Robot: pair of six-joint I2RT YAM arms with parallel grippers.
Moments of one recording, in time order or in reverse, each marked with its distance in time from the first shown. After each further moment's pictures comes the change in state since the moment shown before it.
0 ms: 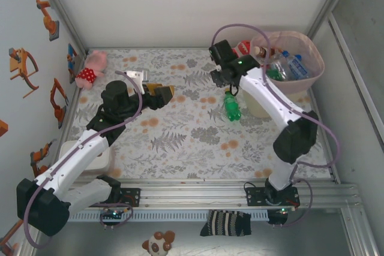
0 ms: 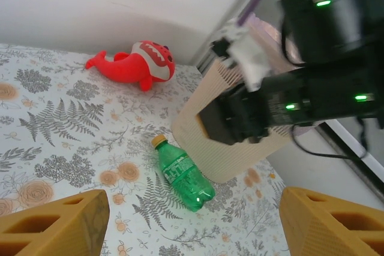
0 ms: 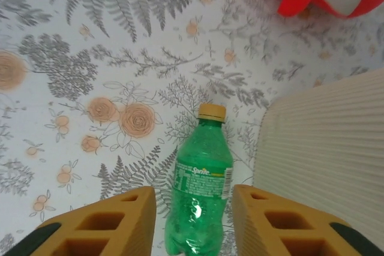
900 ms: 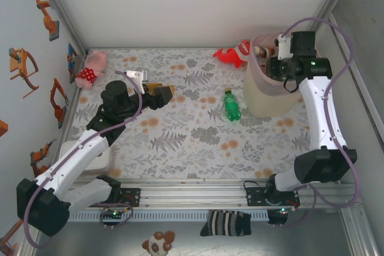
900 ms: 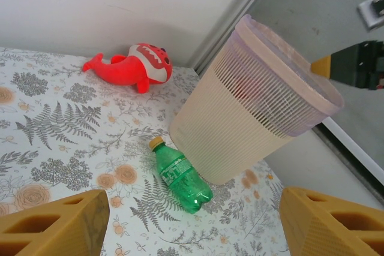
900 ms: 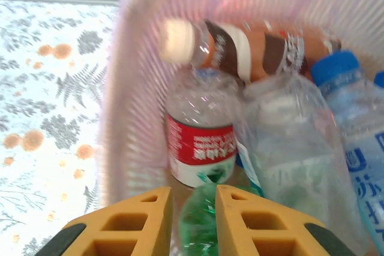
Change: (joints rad) left arm -0.001 0.000 0.000 0.011 0.007 0.000; right arm -0.505 -0.435 -0.084 0.034 -0.458 -0.144
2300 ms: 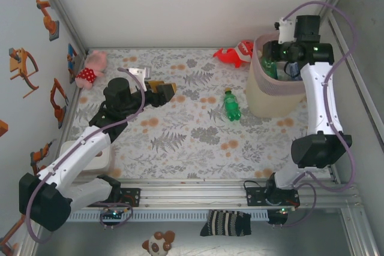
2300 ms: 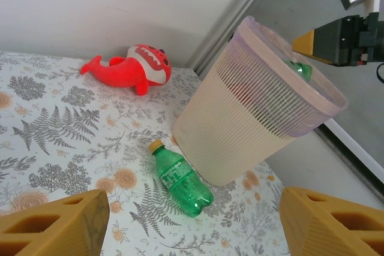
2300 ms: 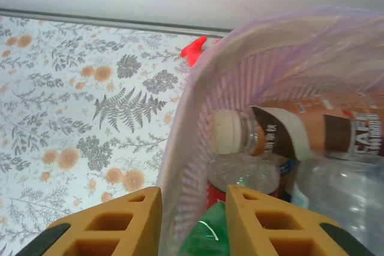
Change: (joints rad) left arm -0.005 0.033 0.021 0.012 0.001 0.009; right arm -0.038 0.180 0.156 0.015 -0.158 -0.031
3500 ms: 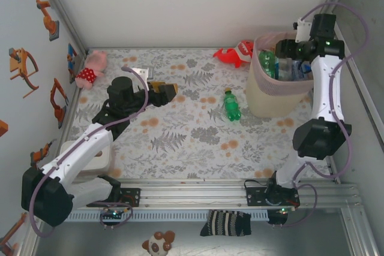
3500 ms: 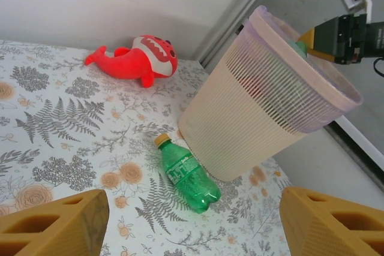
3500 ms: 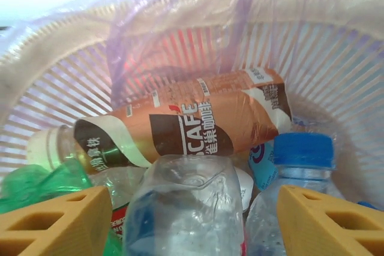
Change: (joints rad) left arm 0.000 0.054 0.010 0.008 0.000 0.007; right arm -0.192 0.087 0.082 -0.015 0.026 -0.038
